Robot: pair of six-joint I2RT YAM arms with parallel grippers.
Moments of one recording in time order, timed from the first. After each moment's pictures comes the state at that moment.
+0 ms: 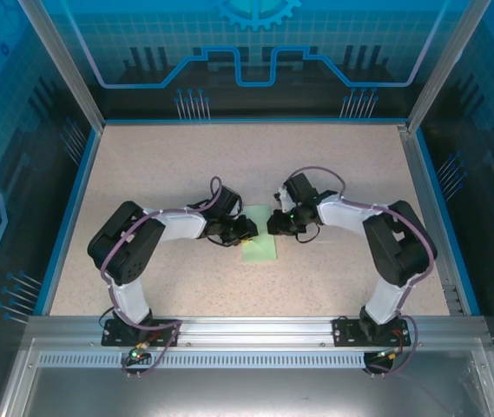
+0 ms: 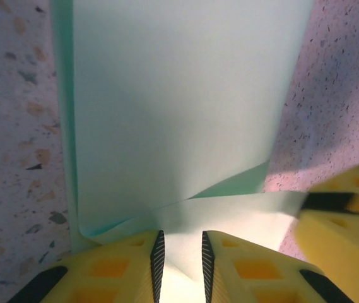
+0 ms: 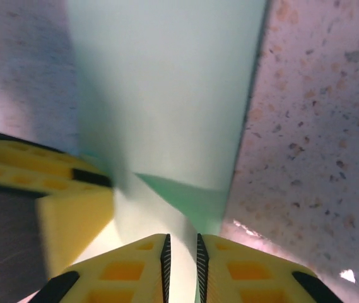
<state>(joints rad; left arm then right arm) -0.57 1.82 0.91 -0.10 0.42 -0.95 0.50 1.73 1.00 -0.39 -0.41 0.45</state>
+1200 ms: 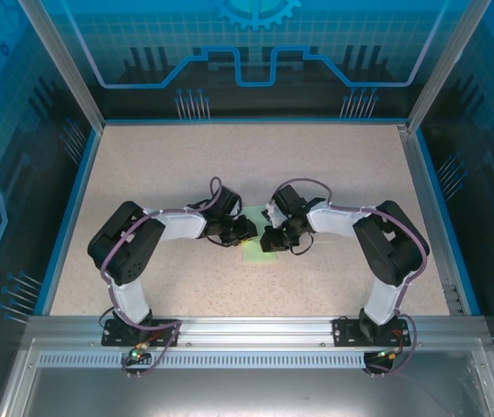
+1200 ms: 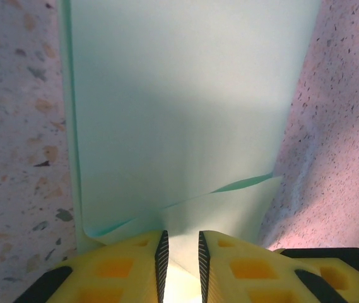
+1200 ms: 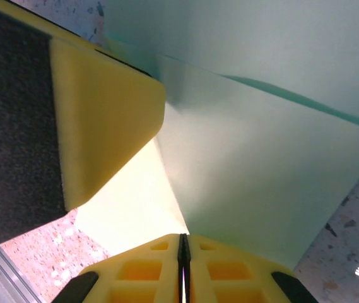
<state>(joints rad) -0.57 1.82 0.91 -0.11 0.42 -0.95 0.60 1.79 0.97 -0.45 -0.49 0.40</state>
